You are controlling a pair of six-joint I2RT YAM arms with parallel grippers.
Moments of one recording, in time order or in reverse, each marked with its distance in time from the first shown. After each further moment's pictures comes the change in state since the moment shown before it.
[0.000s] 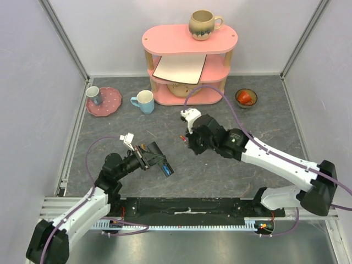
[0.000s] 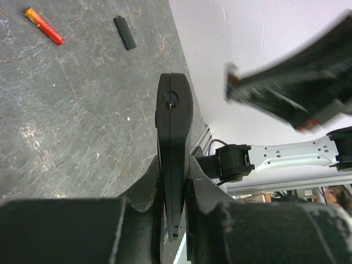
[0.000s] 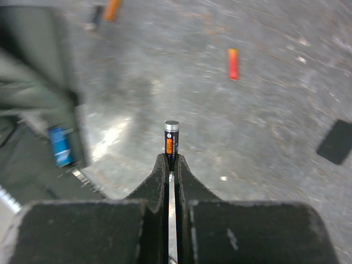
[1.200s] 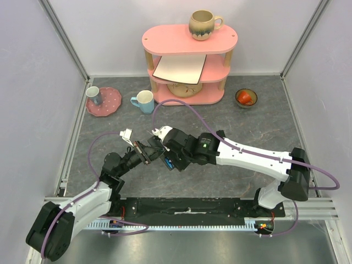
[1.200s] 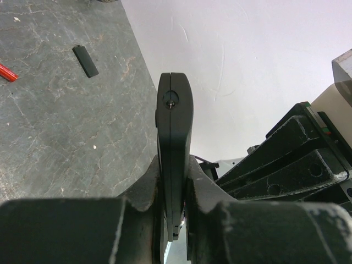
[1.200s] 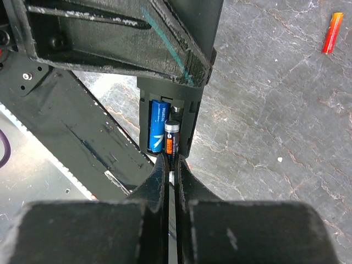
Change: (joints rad) left arm -0.012 0.233 -0.002 0.420 -0.007 -0.108; right arm 0.291 0.231 0.278 -0.249 -0.022 0.085
